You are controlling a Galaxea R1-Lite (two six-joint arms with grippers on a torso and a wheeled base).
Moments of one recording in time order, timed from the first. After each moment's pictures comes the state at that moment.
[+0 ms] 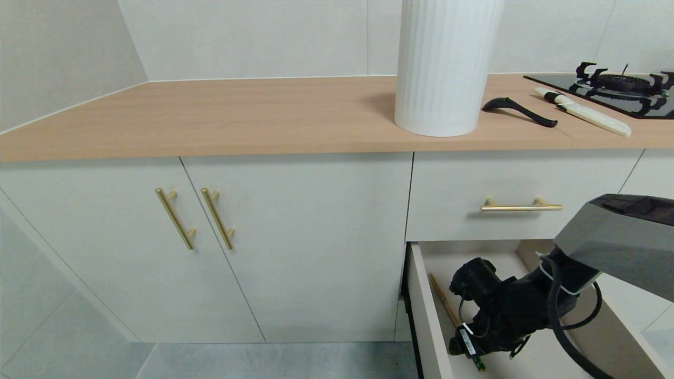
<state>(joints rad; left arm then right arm) 0.00 0.00 0.00 0.00 -0.03 0.01 0.45 2.23 -0.90 -0.08 -0.16 0.21</state>
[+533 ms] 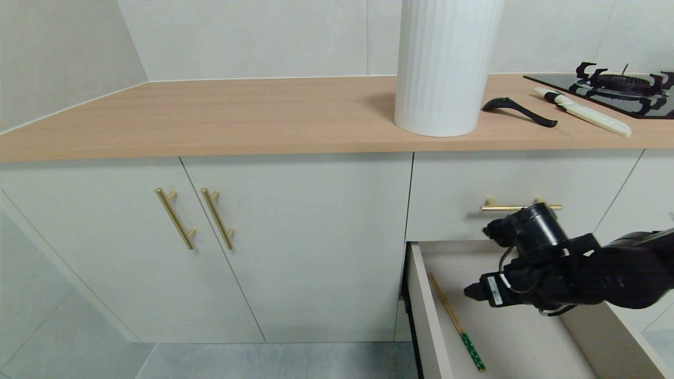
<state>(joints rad) 0.00 0.00 0.00 0.00 -0.03 0.01 0.41 1.82 -0.85 -0.09 -0.20 0.18</state>
